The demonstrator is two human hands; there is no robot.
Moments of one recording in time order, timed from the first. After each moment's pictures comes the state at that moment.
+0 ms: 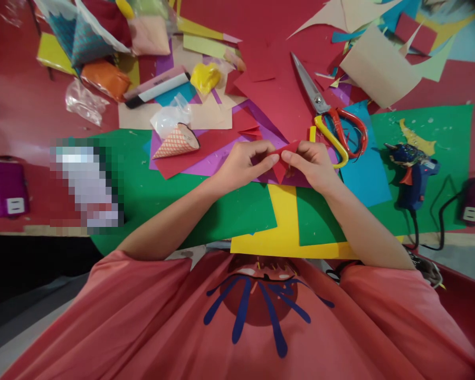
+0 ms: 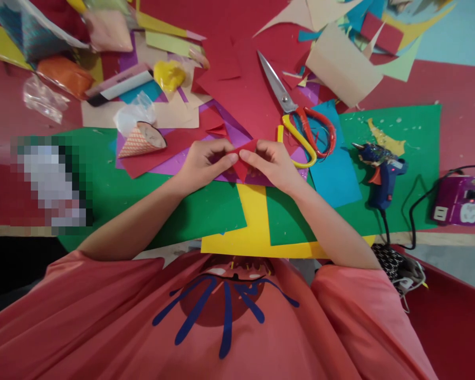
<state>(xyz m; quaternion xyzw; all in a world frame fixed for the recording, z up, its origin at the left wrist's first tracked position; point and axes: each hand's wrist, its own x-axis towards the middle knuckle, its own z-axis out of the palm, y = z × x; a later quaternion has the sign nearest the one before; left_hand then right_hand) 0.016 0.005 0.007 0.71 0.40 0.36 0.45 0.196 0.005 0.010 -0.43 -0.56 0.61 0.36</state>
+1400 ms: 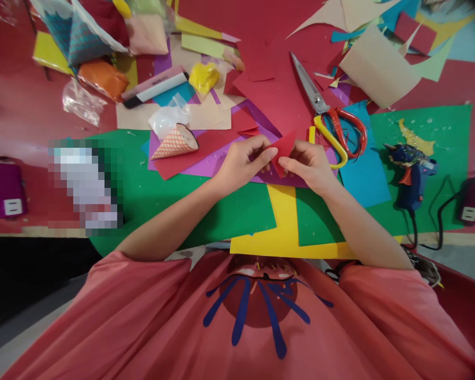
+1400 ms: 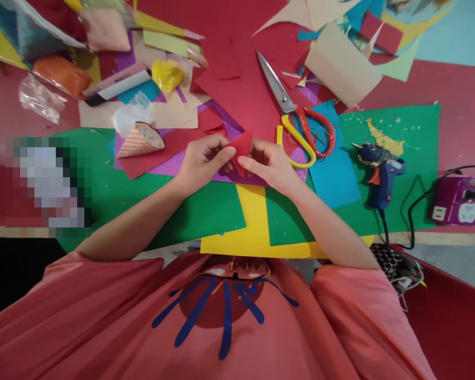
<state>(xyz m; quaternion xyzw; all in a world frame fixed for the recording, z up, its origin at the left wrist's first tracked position) 0.020 0.002 0.004 0.64 0.42 0.39 0.52 0.195 0.004 0.014 -0.40 -0.55 0.64 0.35</state>
